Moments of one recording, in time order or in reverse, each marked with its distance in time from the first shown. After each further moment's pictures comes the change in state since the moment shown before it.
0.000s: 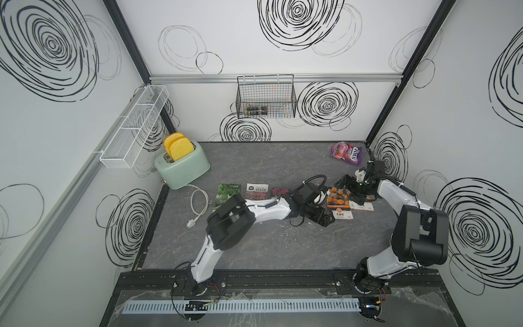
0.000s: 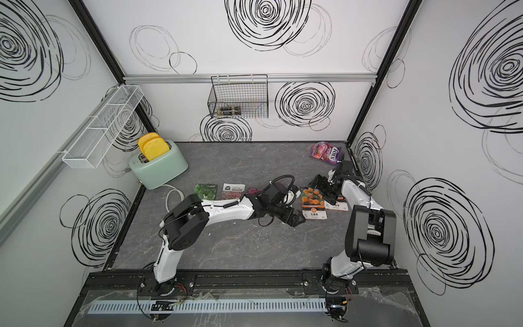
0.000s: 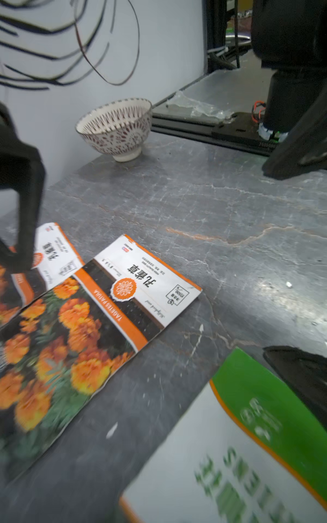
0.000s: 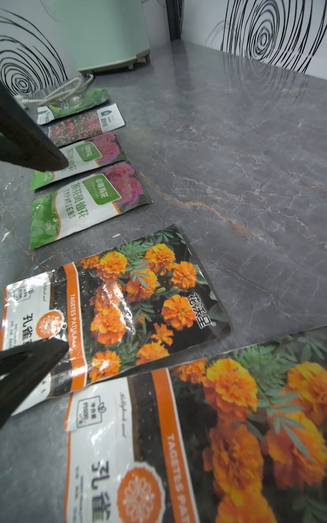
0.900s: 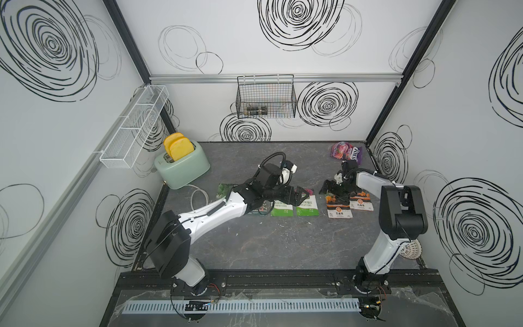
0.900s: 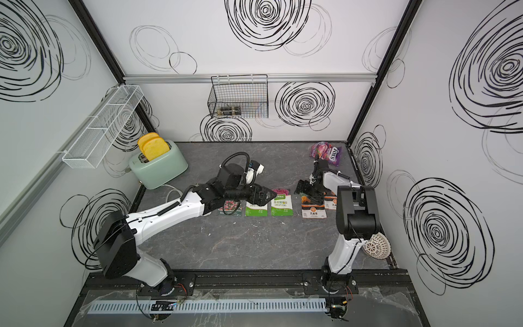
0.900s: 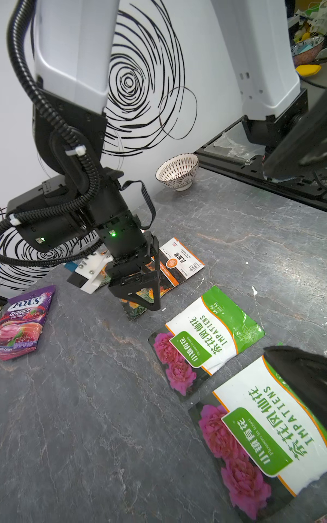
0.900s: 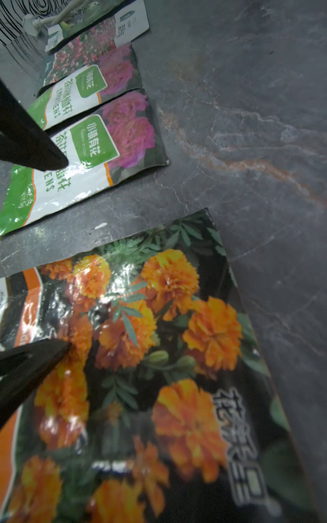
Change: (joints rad) left arm 0.182 -0.490 -0.267 -0.041 -0.013 -0.010; right arm 0.182 0.233 0.105 -0.045 0.095 -0.044
